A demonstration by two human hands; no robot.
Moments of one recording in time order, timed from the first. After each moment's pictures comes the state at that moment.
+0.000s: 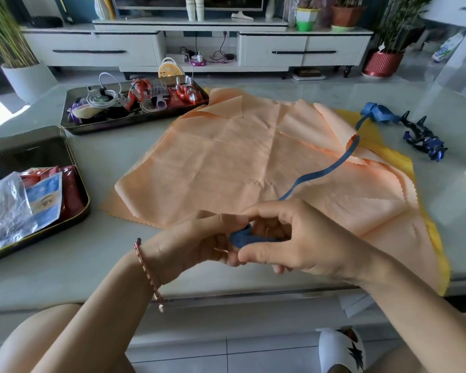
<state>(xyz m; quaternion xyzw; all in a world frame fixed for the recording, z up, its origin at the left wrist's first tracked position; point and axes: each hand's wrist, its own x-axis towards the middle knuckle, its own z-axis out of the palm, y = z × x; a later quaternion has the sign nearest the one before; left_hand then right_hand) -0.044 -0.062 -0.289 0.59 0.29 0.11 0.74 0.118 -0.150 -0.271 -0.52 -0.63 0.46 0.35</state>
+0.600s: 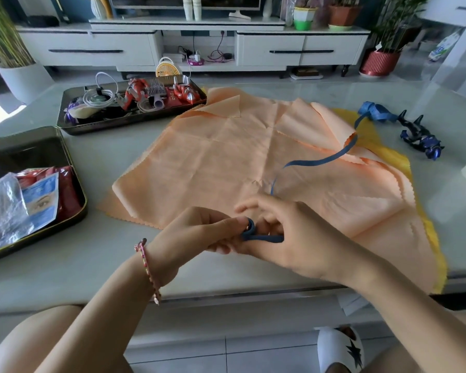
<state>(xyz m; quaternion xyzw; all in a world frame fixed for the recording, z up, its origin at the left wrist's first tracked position) -0.043 -0.063 -0.291 0.67 0.36 0.14 0.64 0.117 -0.147 -0.281 -0.61 -0.65 0.31 0.32</state>
